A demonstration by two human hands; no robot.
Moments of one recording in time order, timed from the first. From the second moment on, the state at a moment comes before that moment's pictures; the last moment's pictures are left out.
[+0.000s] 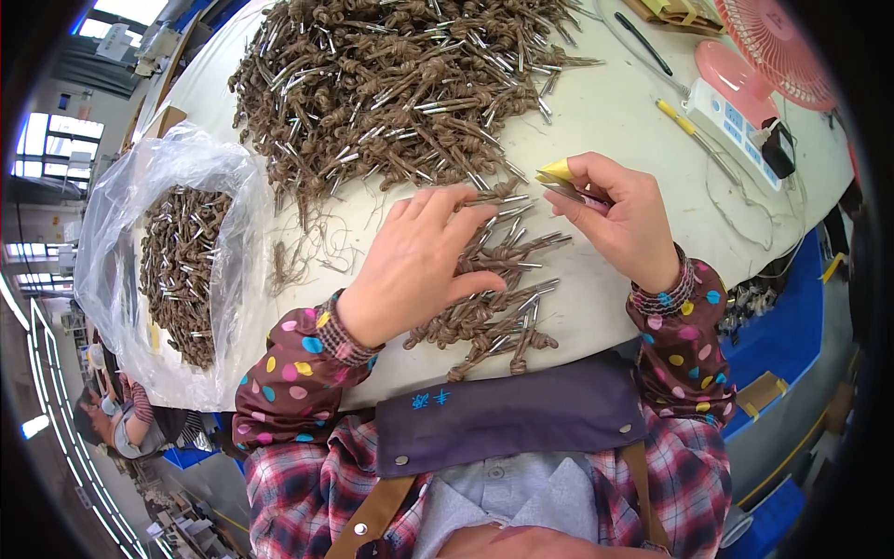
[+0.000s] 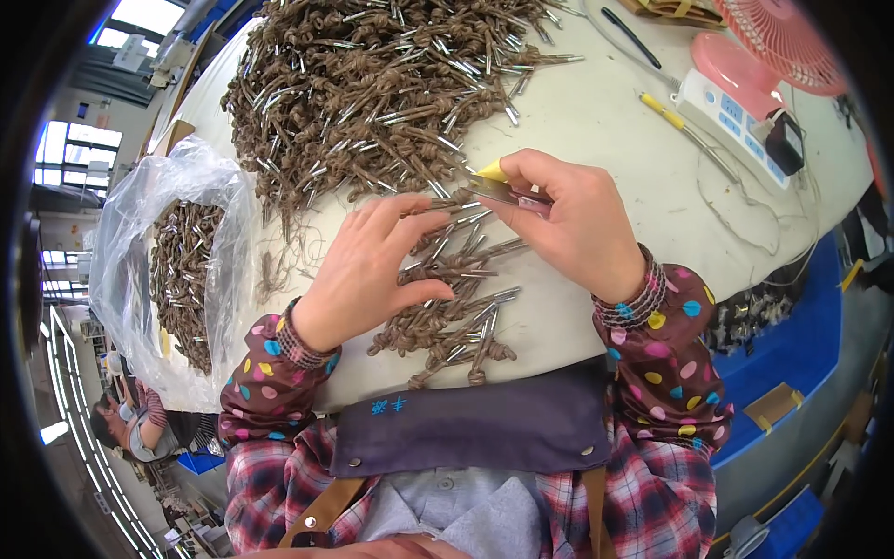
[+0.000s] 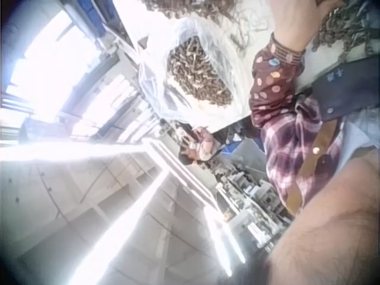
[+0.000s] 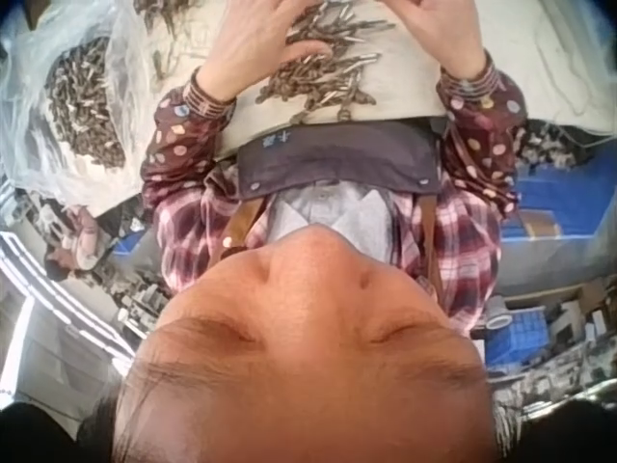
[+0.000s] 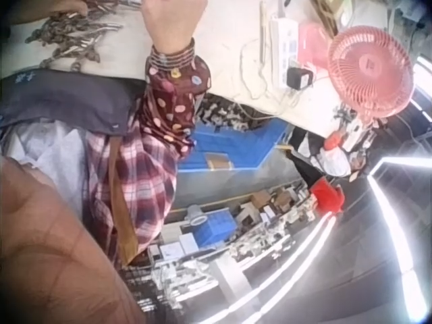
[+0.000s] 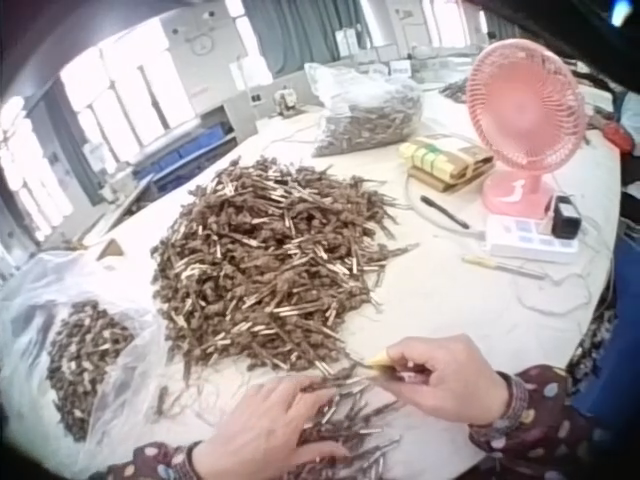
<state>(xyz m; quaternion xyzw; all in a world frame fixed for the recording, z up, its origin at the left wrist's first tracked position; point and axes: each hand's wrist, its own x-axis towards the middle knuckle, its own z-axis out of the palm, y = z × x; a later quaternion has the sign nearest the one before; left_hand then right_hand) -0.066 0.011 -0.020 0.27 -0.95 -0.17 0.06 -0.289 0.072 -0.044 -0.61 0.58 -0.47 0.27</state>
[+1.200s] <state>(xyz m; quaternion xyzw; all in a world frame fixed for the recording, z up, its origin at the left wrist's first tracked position) -0.083 0.022 -0.022 0.26 -0.91 -0.32 0.07 -0.296 0.070 -0.049 -0.59 0.57 -0.51 0.27</state>
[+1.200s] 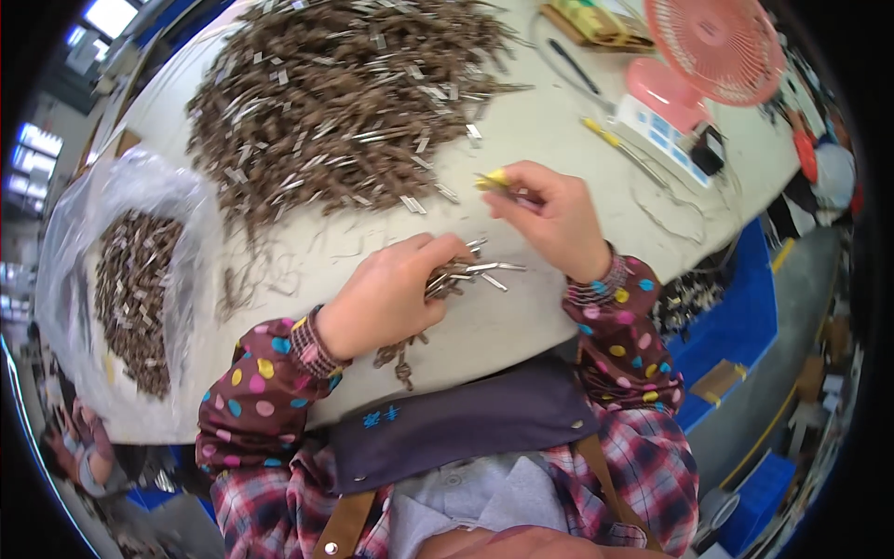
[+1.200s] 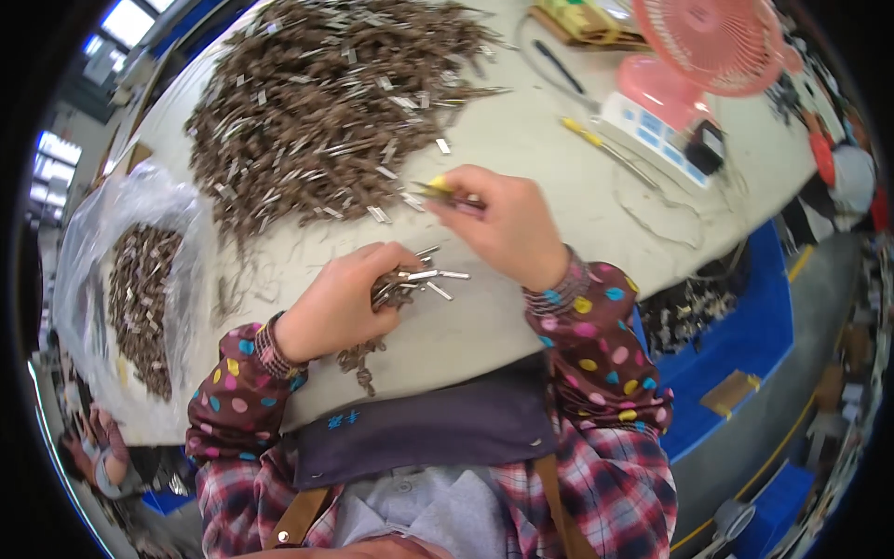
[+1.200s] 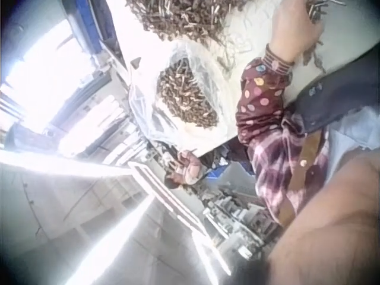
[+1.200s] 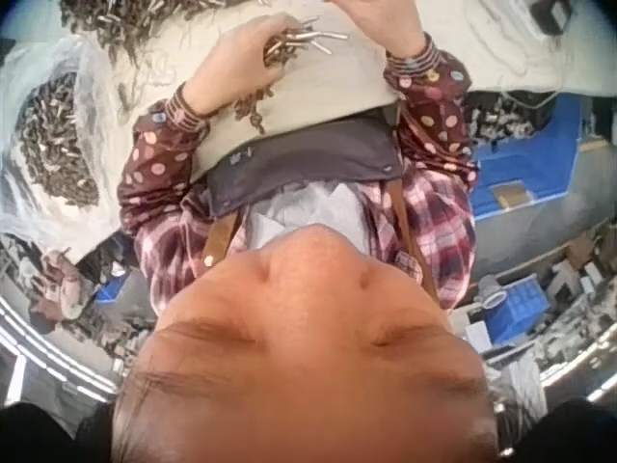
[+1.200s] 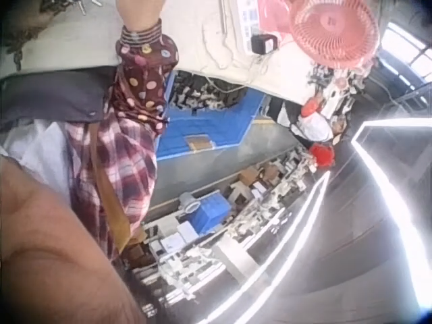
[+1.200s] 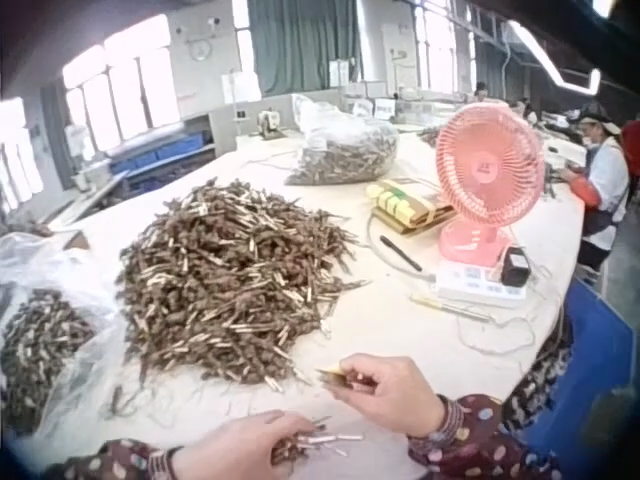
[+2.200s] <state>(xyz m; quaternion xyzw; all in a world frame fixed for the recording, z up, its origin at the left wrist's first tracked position) 0.089 -0.059 -0.052 0.48 -0.87 -0.08 0.06 -0.302 0.067 -0.059 -0.62 0.59 -0.46 0.22</state>
